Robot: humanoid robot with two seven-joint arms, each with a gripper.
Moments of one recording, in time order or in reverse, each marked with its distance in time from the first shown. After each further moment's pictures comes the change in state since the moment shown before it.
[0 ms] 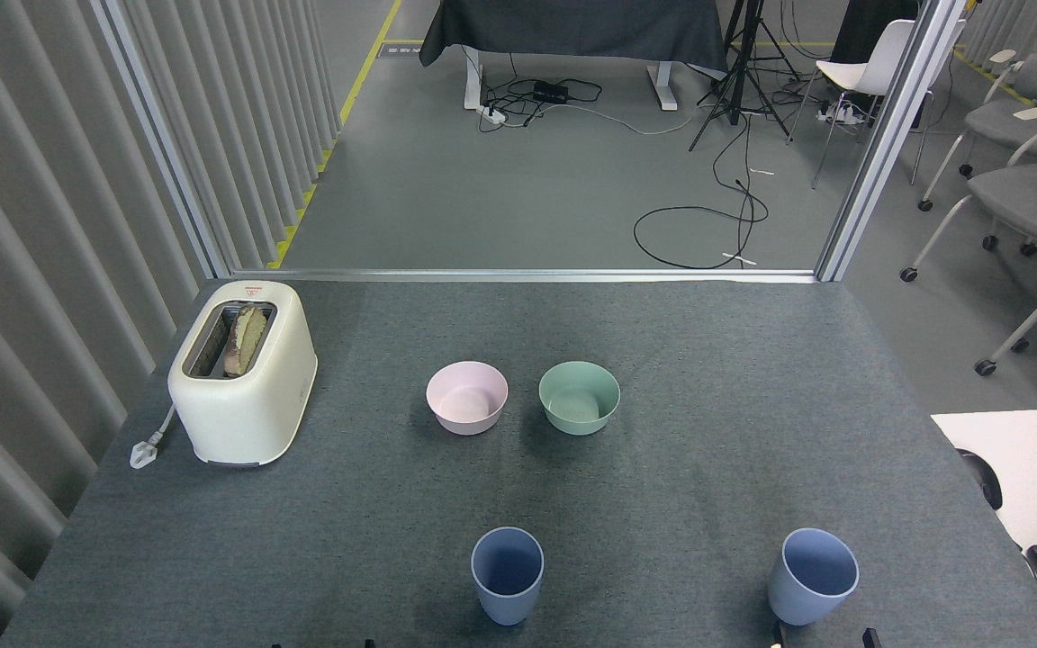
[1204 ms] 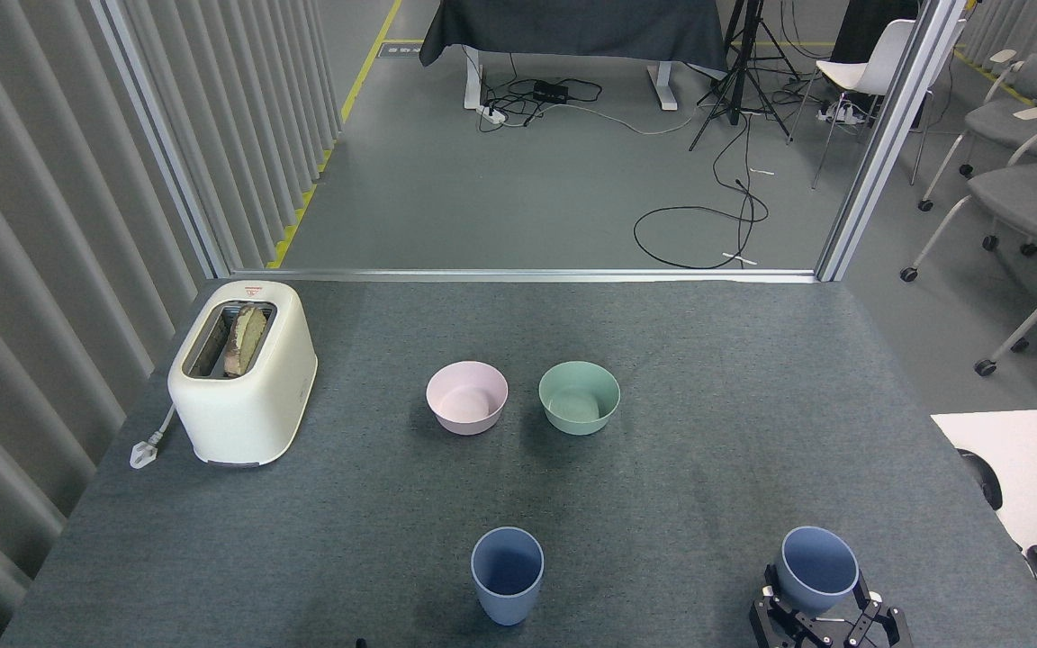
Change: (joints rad) left arm 0.003 -0.002 0.010 0.000 0.024 0.010 0.000; right arm -0.182 -0.042 0.013 0.151 0.000 -0.020 0.002
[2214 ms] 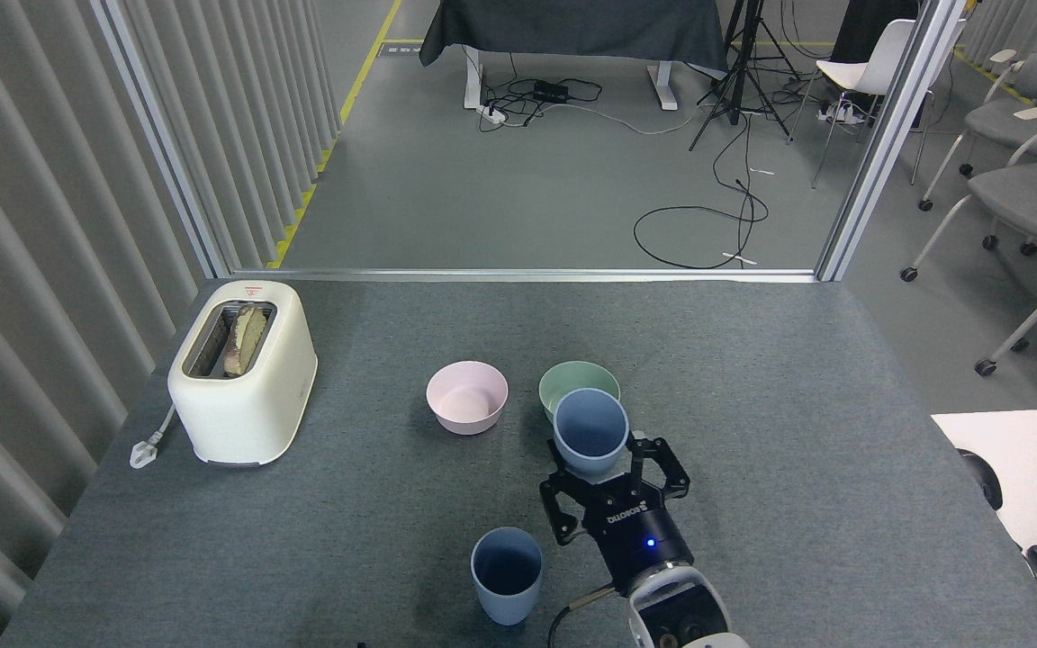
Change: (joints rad) left arm 0.008 -0.002 -0.001 -0.003 0.000 0.001 0.001; right arm -0.255 0.154 0.396 -0.136 0.168 0.002 0.202
